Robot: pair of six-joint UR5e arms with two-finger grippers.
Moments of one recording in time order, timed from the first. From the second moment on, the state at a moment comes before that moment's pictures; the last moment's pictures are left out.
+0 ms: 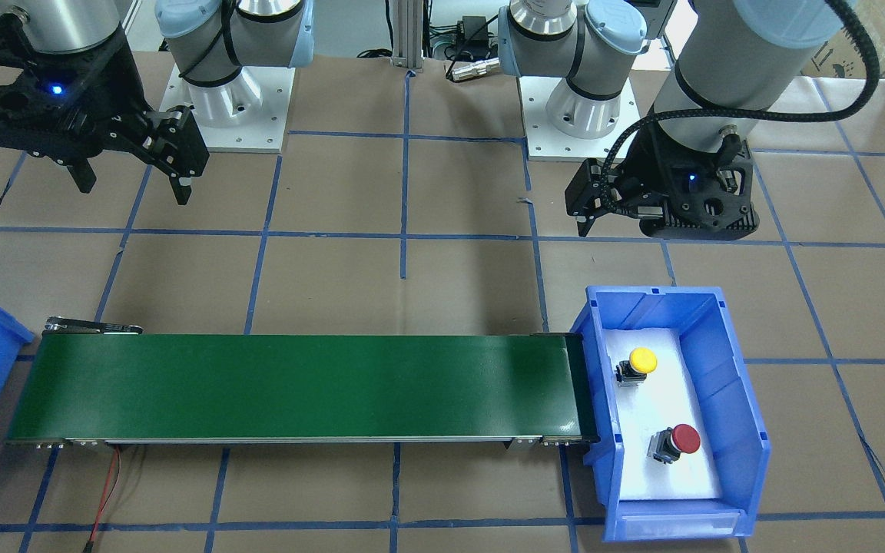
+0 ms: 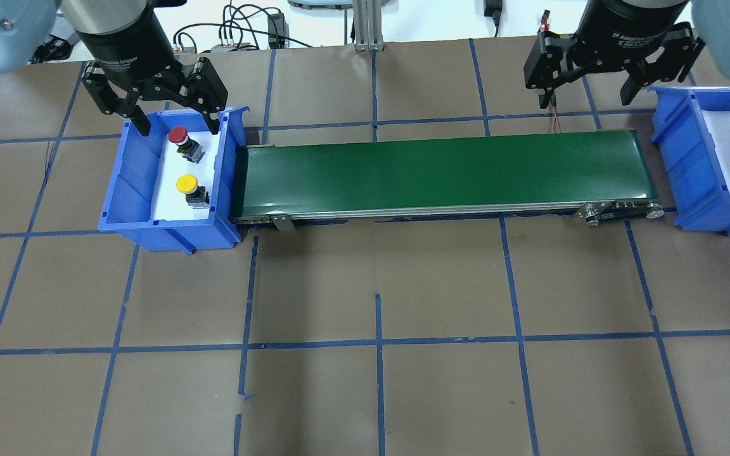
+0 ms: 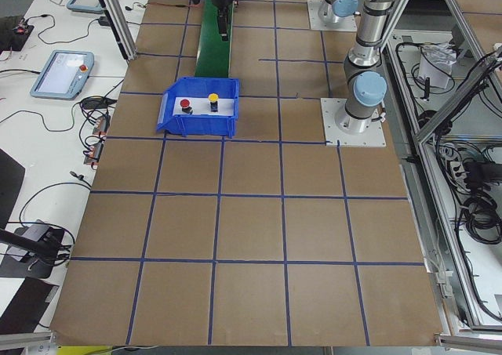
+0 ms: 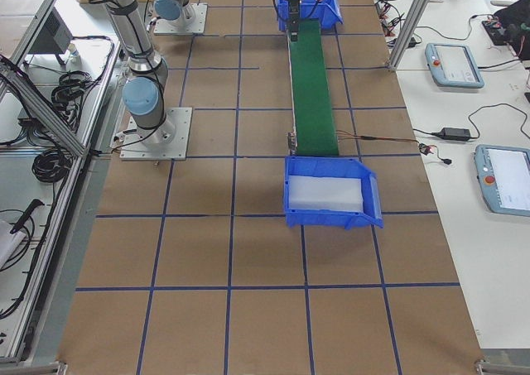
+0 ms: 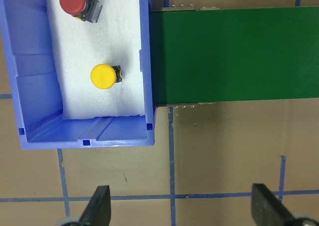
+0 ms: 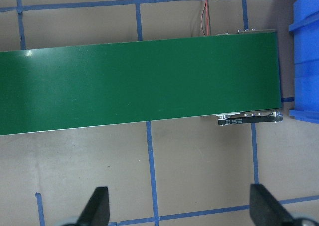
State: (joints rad) left arm -1.57 -1.71 -1.39 -1.67 1.58 0.02; right arm 1.58 -1.55 1.47 -1.60 -1.65 0.08
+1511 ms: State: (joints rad) left arm -1.38 -1.99 -1.39 -1.31 1.57 0.11; right arm 1.59 -1.49 1.49 -1.67 -1.60 0.09
